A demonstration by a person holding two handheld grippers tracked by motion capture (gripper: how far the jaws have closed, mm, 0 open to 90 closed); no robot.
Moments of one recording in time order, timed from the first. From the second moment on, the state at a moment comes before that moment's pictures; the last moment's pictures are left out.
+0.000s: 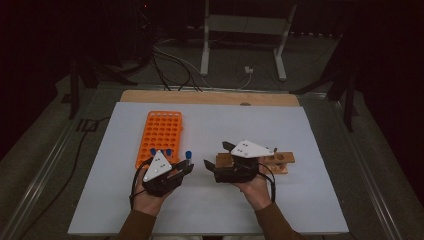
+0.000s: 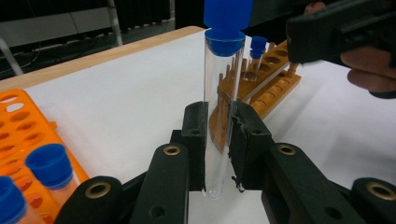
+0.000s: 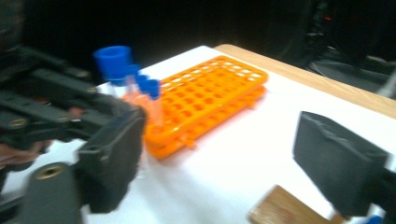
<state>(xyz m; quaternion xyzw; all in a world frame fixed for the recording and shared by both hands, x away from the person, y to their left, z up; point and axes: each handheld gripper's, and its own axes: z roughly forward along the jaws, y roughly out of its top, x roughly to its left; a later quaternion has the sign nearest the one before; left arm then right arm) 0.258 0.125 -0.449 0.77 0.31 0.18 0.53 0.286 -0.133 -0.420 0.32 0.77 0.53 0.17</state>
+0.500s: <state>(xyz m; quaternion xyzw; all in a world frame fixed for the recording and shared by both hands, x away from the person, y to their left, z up) 0.260 0.146 -0.441 0.75 0.33 0.19 0.54 0.296 -0.171 -0.420 0.35 0.75 0.52 0.20</state>
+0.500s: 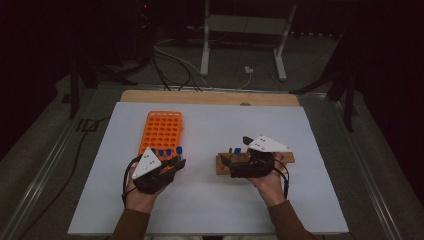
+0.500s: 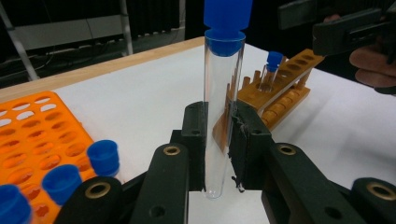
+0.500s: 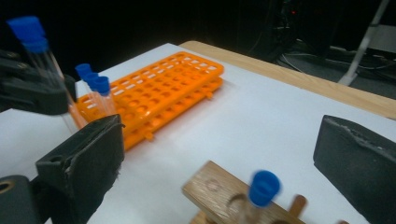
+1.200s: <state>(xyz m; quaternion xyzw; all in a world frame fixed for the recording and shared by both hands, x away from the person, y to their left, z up) 0.262 0.183 -0.434 0.73 0.36 0.21 0.54 0.292 -0.221 -0.432 0.38 0.75 0.51 0.21</state>
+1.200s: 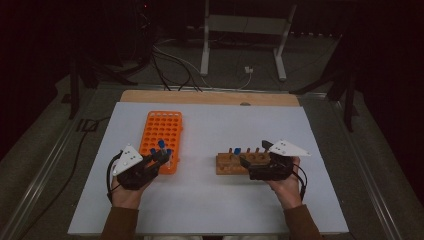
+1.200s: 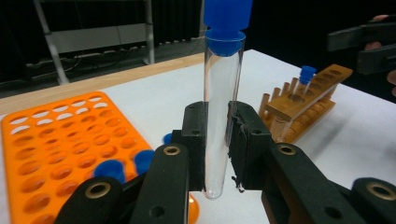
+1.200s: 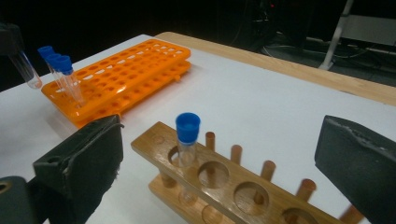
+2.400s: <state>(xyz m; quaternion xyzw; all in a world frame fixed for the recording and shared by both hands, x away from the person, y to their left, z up) 0.271 0.225 -0.457 0.71 0.43 0.26 0.50 0.288 -0.235 -0.431 0.39 0.73 0.52 0.21</state>
